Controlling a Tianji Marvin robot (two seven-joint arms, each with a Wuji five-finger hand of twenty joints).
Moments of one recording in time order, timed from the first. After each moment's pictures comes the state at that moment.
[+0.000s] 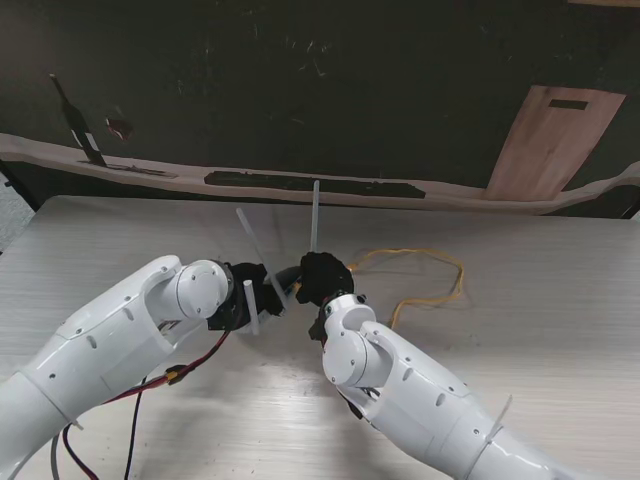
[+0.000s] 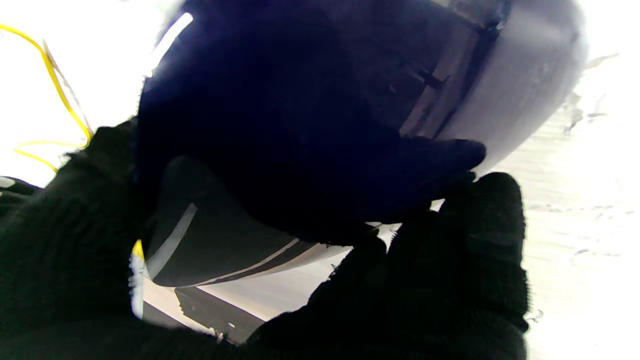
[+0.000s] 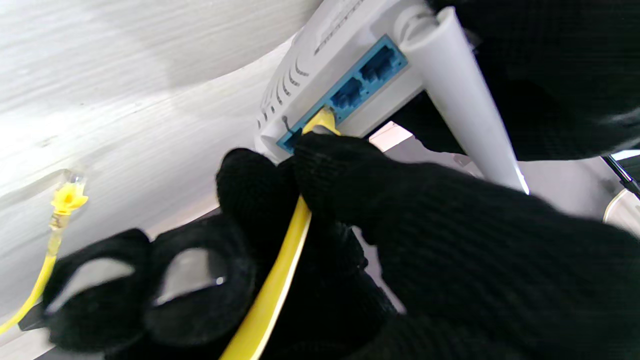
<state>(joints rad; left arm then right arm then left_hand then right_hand) 0.99 -1.03 -0.69 -1.36 0.40 0.36 -0.46 -1.17 -1.33 0.68 -1.27 -0.39 0.26 -0.43 0.46 -0.66 0.63 0.09 0.28 0.72 0.50 0.40 0.60 0.67 0.36 0.38 0.62 0.59 0.42 0.34 0.42 0.49 1.10 0.47 0.76 -1.04 1.35 -0.14 0.98 0.38 1.16 0.31 1.30 0.34 1.03 0.42 1.32 0.37 1.51 0.65 1.12 0.58 1.71 0.58</state>
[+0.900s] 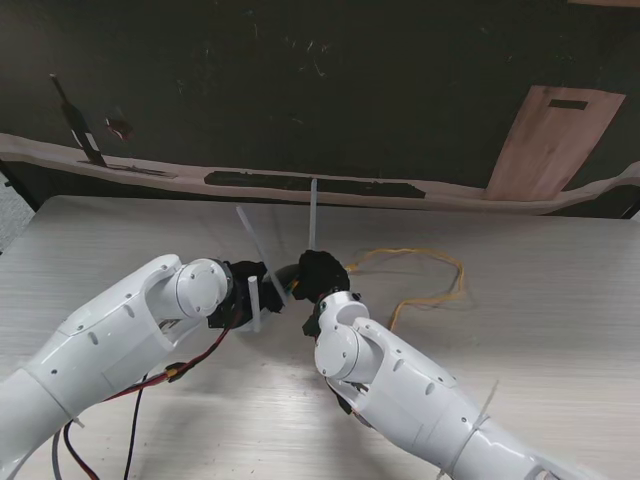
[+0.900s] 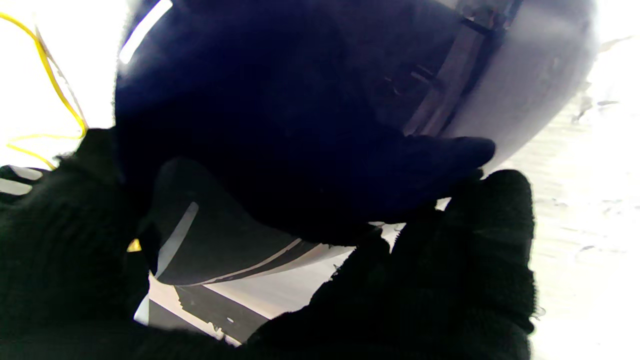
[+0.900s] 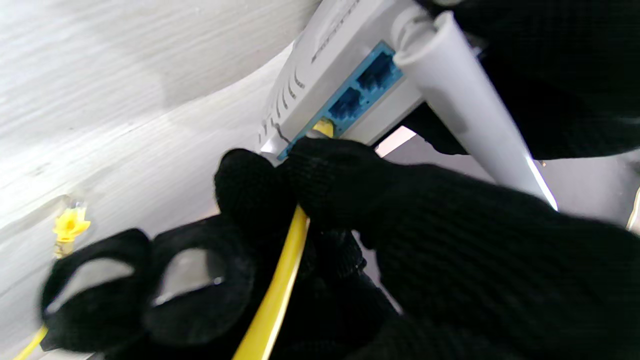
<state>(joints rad) 0.98 -1.04 -0.68 -1.33 0.38 0.35 -0.43 -1.13 -1.38 0.66 -1.18 -0.30 0.26 -0.47 0.44 -0.66 0.62 0.14 0.28 0.74 0.51 0.41 0.60 0.70 0.40 0.39 0.64 0.63 0.44 0.35 0.44 0.54 1.12 0.32 0.76 -1.07 1.38 -0.11 0.98 0.40 1.13 0.35 1.30 0.34 1.03 0.42 1.32 0.38 1.51 0.65 1.12 0.58 1.71 0.59</state>
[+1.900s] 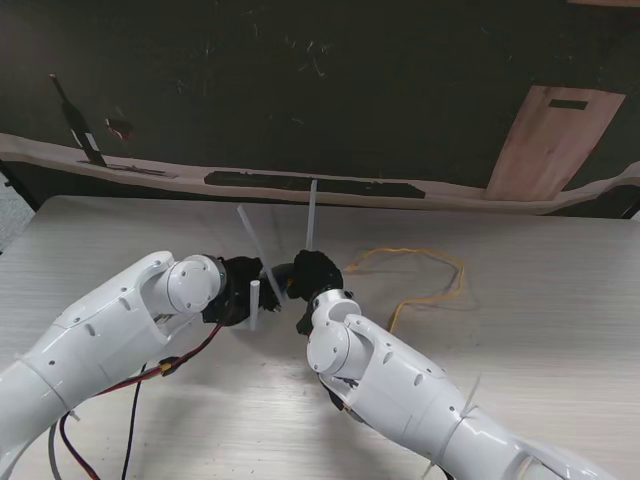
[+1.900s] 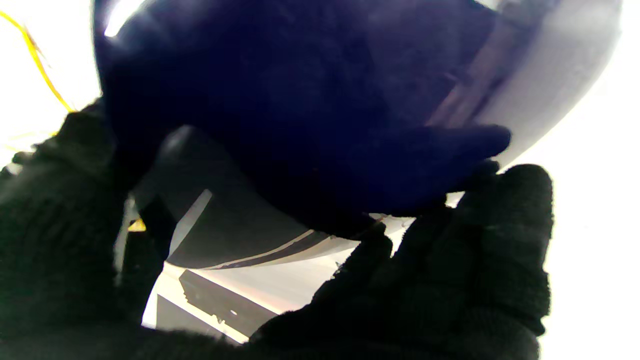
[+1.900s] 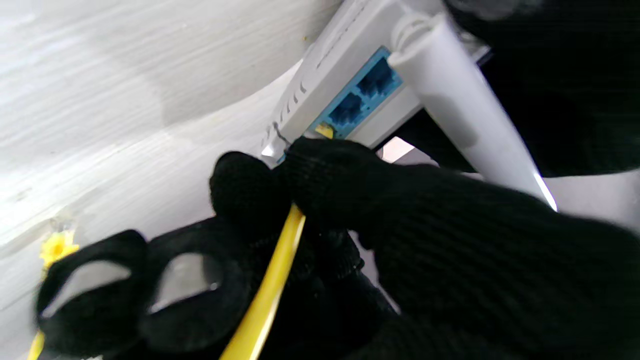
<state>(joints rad) 0.95 -1.03 -0.66 -1.25 0.35 0.25 -0.40 -1.08 -1.41 0.61 -1.10 -0.25 0.26 -0.49 0.42 -0.74 0.62 0.00 0.29 0.74 0.52 0.42 0.65 0.73 0.42 0.39 0.71 0.68 0.44 0.35 0.50 0.62 1.15 0.20 0.77 -1.07 1.38 -0.11 0.98 0.42 1.13 0.38 1.31 0.36 1.05 0.41 1.33 0.40 1.52 0.65 1.13 0.60 1.71 0.59</state>
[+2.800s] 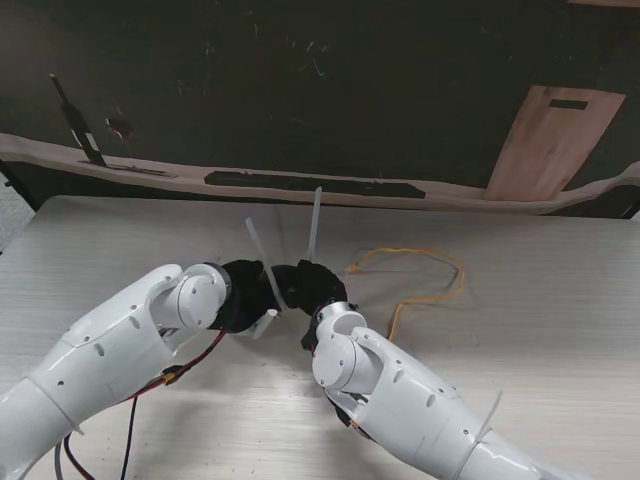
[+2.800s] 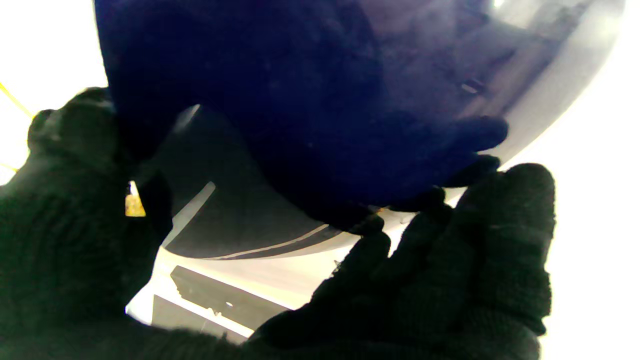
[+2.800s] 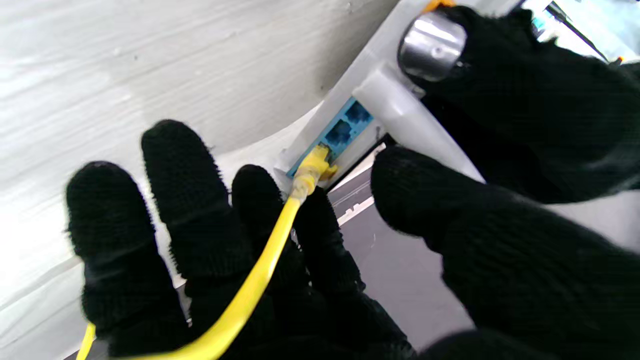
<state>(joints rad) 1.02 -1.05 -0.71 -1.30 0.49 0.30 -0.35 -1.17 -1.37 0.66 -1.23 -0.32 0.32 -0.41 0.45 -0.77 0.61 -0.11 0.30 0.74 0.55 0.43 0.65 0.73 0.43 0.38 0.72 0.69 0.44 0.37 0.51 0.63 1.16 0.20 0.49 -0.76 1.23 -0.07 0.56 0.41 1.04 0.37 0.84 0.42 0.96 0.42 1.11 0.44 0.90 0.32 0.74 0.64 1.32 0.32</state>
